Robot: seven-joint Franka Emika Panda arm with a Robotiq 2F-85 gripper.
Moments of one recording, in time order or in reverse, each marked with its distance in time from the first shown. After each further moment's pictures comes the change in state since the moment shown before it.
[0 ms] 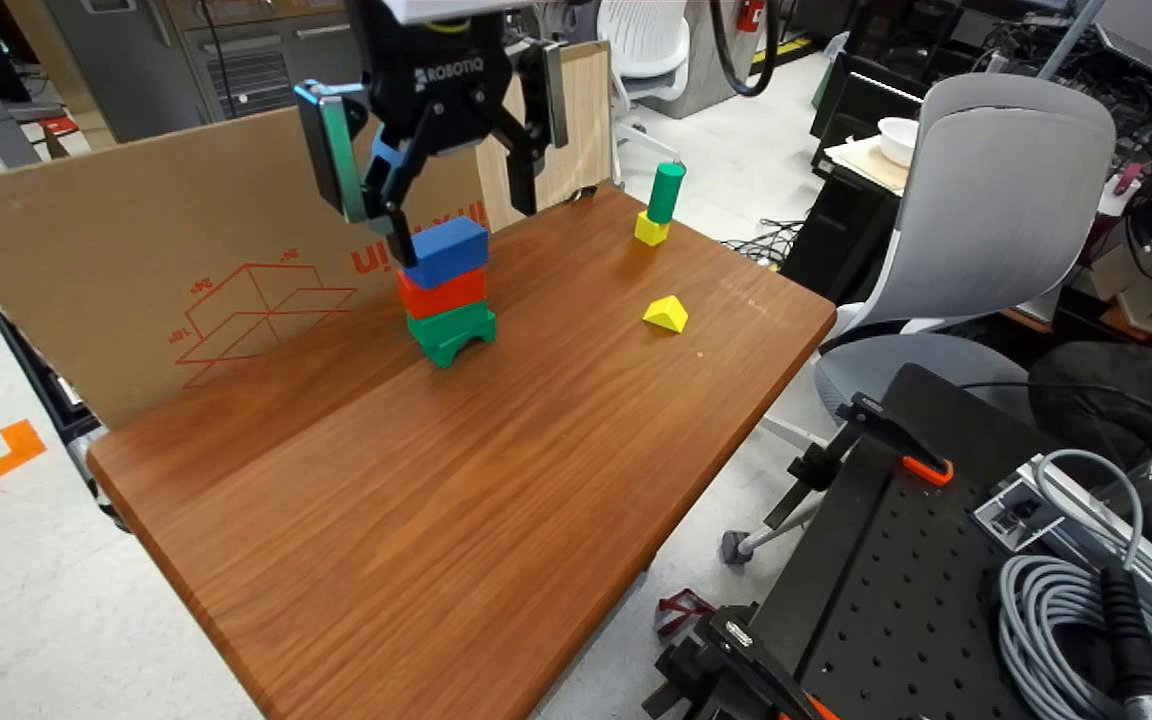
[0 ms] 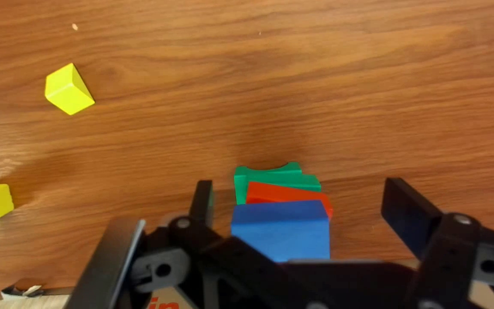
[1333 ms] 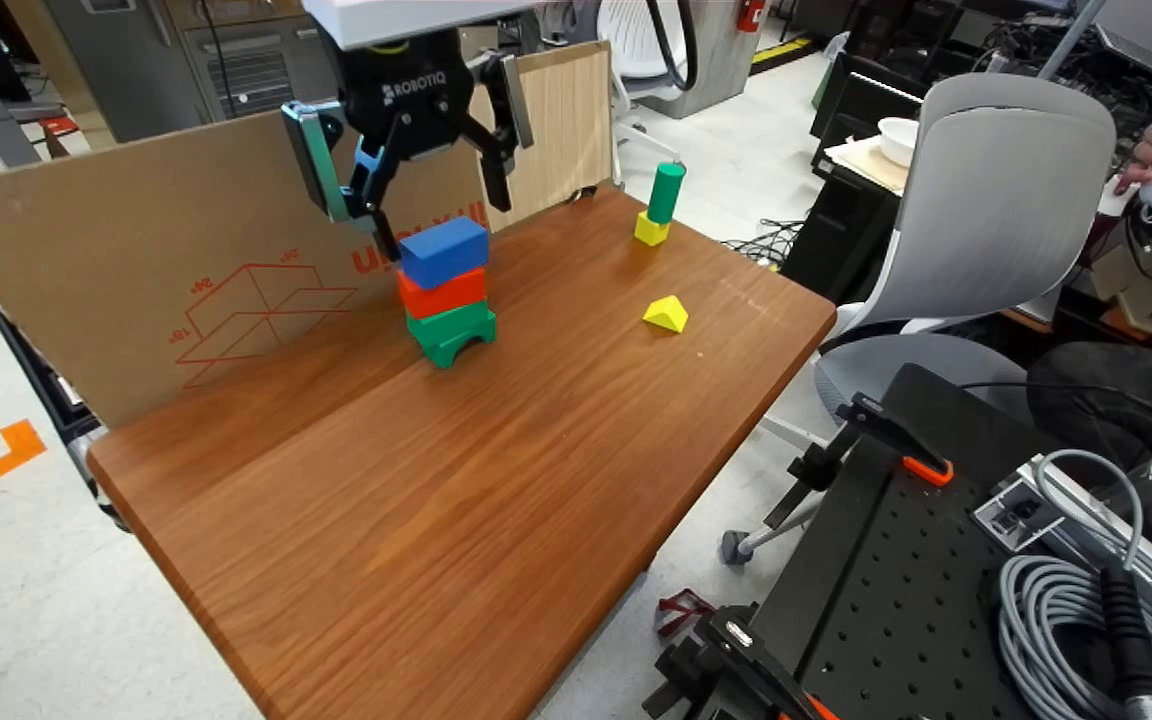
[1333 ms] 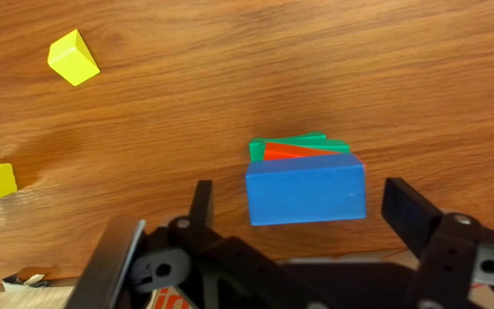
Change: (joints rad) arm 0.032 0.188 -0.058 0.263 0.000 -0.137 0.000
